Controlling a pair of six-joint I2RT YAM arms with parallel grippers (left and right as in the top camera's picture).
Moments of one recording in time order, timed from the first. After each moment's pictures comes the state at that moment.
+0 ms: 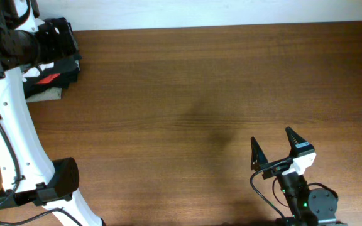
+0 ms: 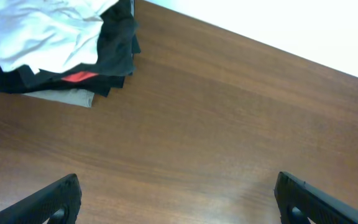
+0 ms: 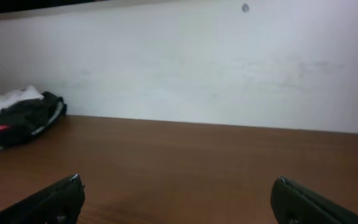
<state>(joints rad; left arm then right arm) 0.14 1.98 2.73 -1.69 0.11 -0.21 0.05 0.04 0.13 -0.04 -0.21 0.08</state>
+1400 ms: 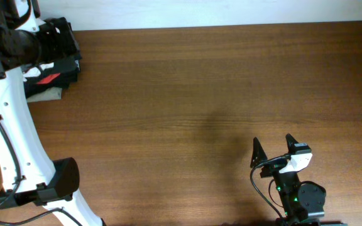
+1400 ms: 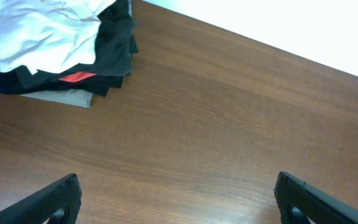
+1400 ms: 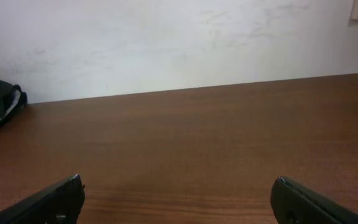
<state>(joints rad) 0.12 1.98 2.73 -1.69 0.11 -0.21 0.05 0.01 0.01 -0.06 -0.09 0.15</state>
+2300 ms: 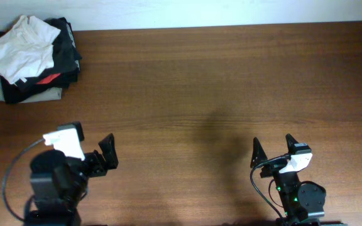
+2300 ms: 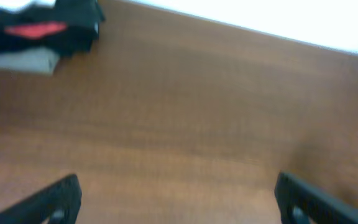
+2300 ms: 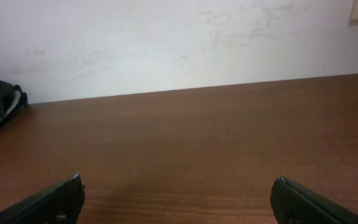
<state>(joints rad) 0.02 0.60 0.78 -0.74 0.10 -0.21 0.05 0.01 0.01 -0.07 -0.09 0.15</state>
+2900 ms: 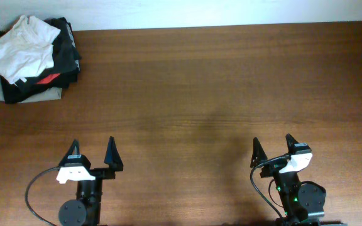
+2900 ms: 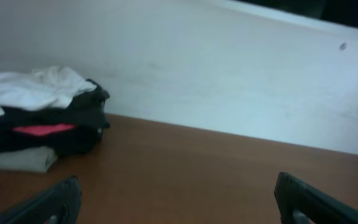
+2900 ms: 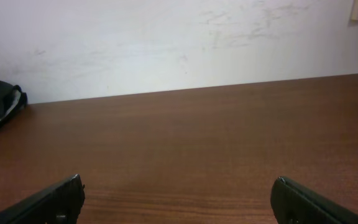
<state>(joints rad) 0.01 0.02 0.02 0.06 0.01 -0.21 0.05 0.01 0.01 -0.07 -0.09 0.15</state>
